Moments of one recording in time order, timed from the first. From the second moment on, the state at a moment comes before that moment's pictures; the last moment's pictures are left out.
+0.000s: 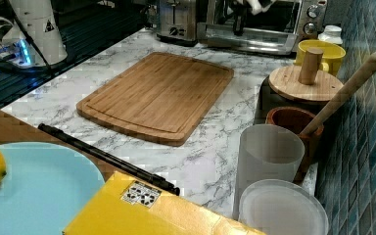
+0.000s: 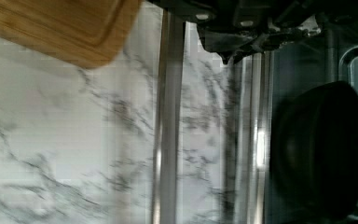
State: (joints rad) arm 0.02 0.40 0.07 -1.90 0.78 0.52 -1.38
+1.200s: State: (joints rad) arm 0.48 0.09 0.20 -1.94 -0.25 0.87 -0.52
